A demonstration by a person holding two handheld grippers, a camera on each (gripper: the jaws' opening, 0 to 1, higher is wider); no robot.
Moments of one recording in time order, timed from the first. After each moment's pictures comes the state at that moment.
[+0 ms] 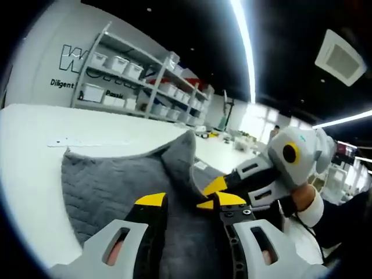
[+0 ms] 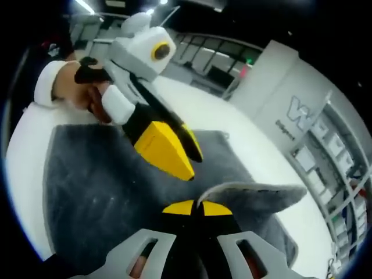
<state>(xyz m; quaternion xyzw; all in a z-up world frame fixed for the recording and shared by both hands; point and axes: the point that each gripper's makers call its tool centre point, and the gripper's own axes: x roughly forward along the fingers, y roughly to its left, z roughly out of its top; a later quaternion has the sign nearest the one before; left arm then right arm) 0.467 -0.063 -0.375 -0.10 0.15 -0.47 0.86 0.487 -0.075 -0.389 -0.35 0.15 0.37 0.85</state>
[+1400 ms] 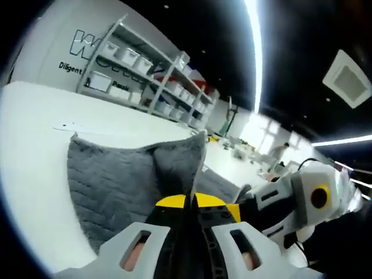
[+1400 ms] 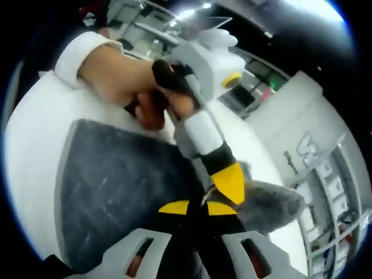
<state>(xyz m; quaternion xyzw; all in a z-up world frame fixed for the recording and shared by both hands) 0.471 -0.042 -0.368 -0.17 0.17 -0.47 0.85 0.455 -0.021 -0.394 -0.44 0.09 0.40 0.80</state>
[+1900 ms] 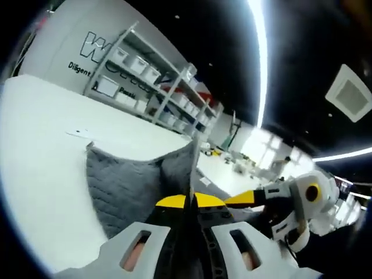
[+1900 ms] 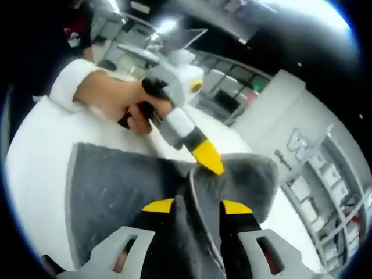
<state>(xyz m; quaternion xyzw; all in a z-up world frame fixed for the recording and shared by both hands) 0.499 -0.009 -0.349 -0.22 0.15 -0.45 0.85 0.448 -0.041 -0.364 -0.36 0.06 0.39 0.84</state>
